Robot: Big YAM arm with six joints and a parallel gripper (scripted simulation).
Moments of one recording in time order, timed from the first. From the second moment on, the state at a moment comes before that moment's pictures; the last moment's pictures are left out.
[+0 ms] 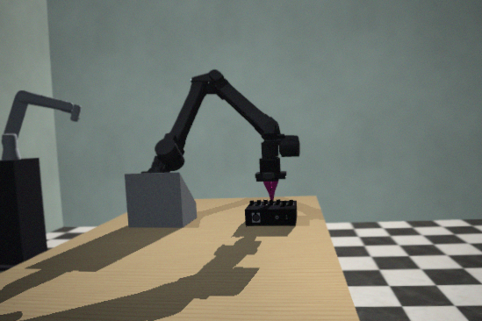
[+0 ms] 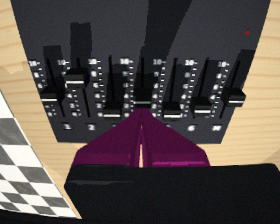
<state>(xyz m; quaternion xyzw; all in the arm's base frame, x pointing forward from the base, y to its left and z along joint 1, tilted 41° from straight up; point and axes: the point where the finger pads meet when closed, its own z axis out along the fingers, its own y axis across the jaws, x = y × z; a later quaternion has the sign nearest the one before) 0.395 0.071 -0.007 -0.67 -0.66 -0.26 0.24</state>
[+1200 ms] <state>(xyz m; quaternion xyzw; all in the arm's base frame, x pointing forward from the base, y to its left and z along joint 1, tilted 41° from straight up) 0.395 0.070 -0.008 -0.67 -0.66 -0.26 0.24</state>
